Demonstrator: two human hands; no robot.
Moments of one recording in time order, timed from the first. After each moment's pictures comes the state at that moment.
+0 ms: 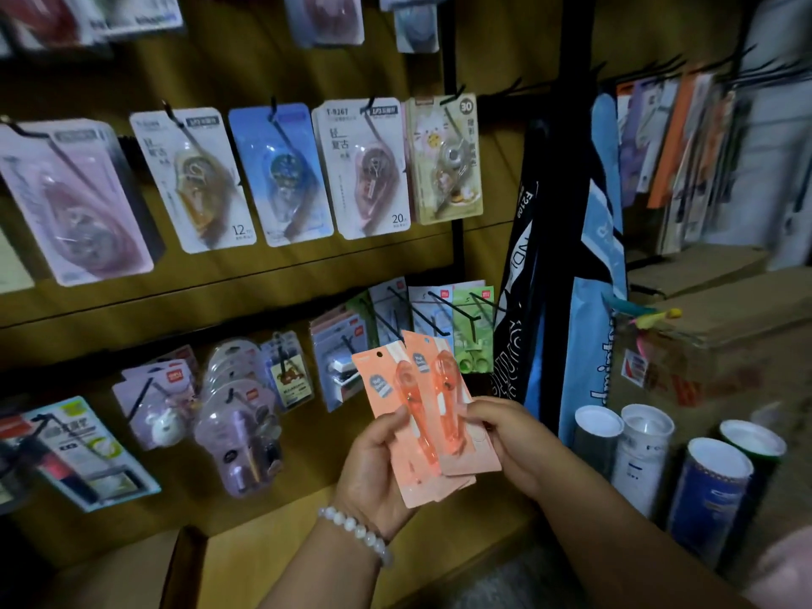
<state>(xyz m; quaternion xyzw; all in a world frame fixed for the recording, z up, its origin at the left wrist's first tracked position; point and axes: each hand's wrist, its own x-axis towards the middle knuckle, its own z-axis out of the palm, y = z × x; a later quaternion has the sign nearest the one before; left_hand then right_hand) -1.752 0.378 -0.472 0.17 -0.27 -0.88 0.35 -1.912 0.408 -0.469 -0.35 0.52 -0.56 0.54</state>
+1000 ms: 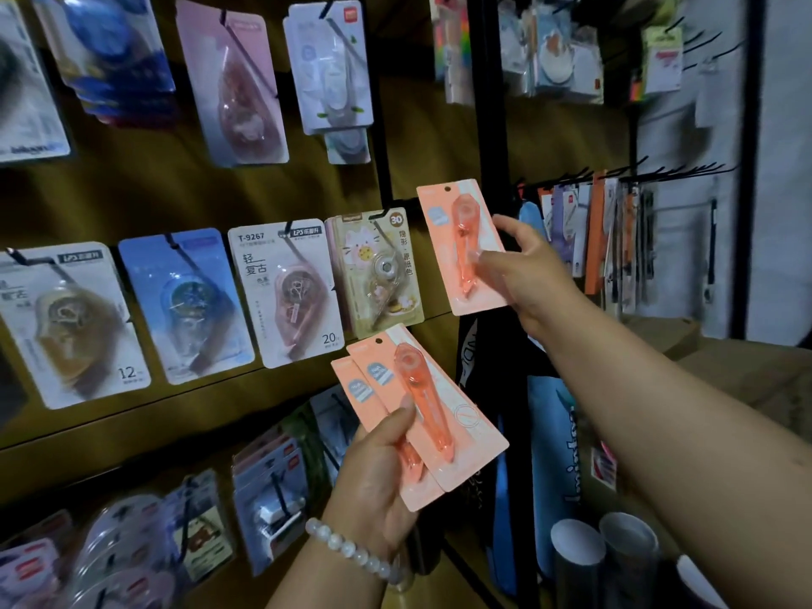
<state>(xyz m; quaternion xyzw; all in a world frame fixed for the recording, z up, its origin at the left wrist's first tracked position) -1.850 0.323 -0.362 0.16 -0.33 -0.85 0.38 -2.026 0.354 -0.235 -0.42 0.50 -0.73 0.21</state>
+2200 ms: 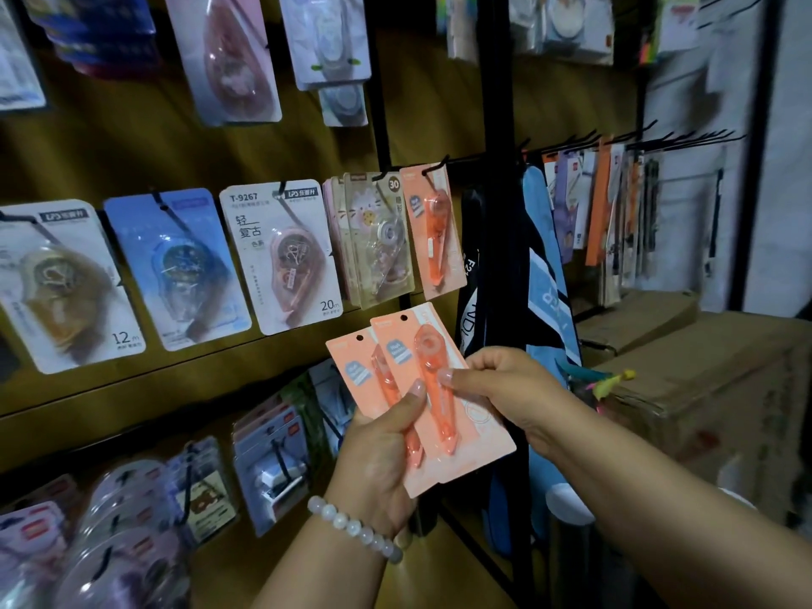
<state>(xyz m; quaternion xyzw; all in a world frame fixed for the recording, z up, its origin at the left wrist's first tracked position) -1.844 0.341 -0.367 0.24 -0.38 -0.78 0.43 -1.977 0.392 -0.337 -0.43 0.62 -0.57 0.33</state>
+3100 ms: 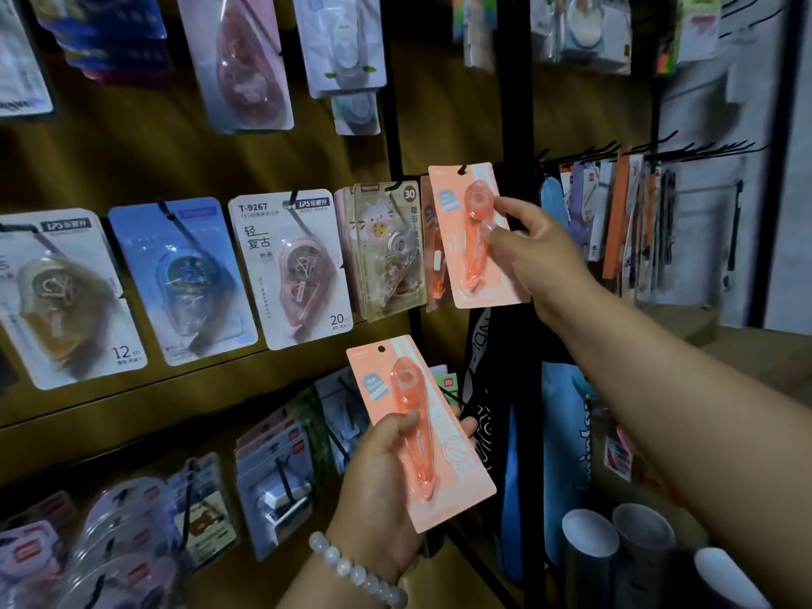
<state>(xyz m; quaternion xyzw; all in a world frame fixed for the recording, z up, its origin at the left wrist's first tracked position) -1.841 0.335 -0.368 0.21 -0.34 -0.83 0.39 -2.033 0.326 -0.244 -0.44 0.54 -0.70 0.14</state>
